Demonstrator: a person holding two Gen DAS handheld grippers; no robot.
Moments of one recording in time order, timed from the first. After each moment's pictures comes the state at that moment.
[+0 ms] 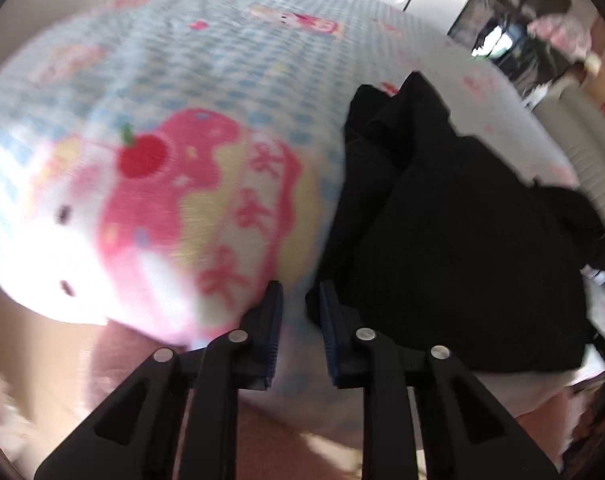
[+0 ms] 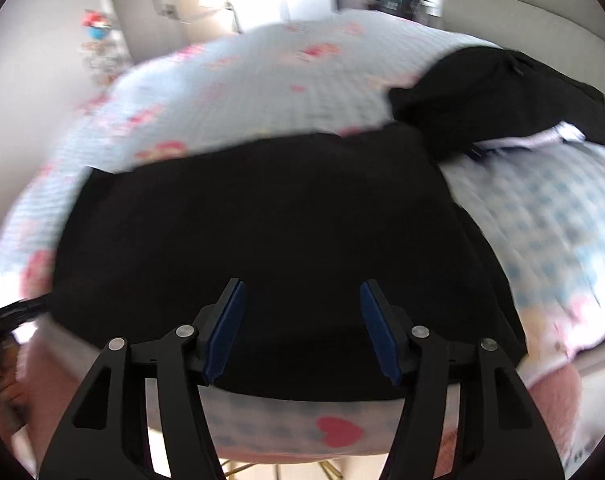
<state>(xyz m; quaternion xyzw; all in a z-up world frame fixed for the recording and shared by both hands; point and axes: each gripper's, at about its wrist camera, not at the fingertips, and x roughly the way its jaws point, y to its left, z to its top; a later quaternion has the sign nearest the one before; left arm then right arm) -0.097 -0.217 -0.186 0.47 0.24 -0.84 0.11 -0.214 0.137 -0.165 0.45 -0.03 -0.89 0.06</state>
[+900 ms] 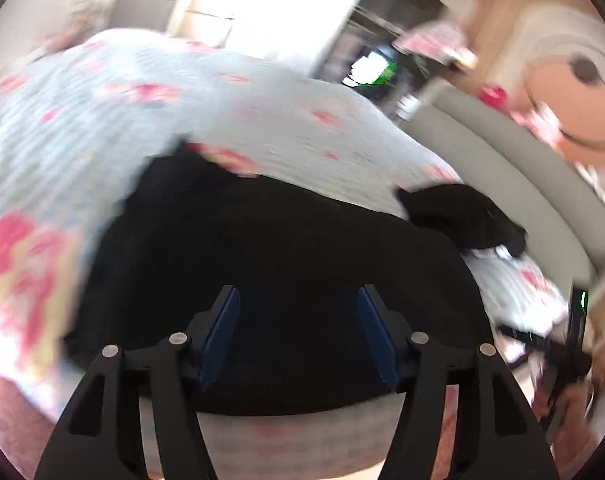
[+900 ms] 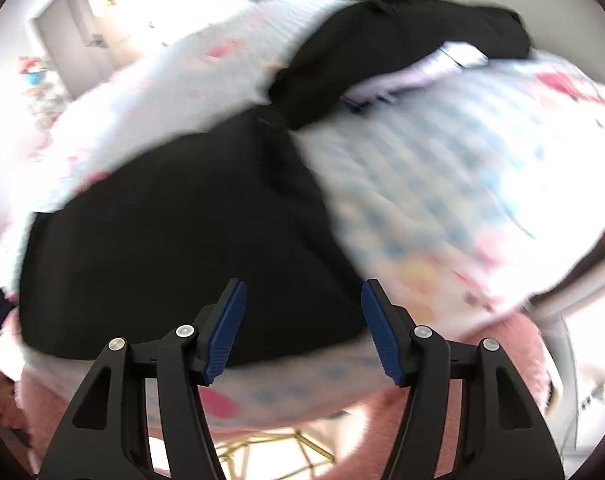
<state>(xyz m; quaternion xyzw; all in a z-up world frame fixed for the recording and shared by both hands) -0.120 -0.101 -0.133 0.34 0.19 -0.91 -0.09 -0.195 0.254 -0.146 0.46 -0.10 -0.88 0.00</state>
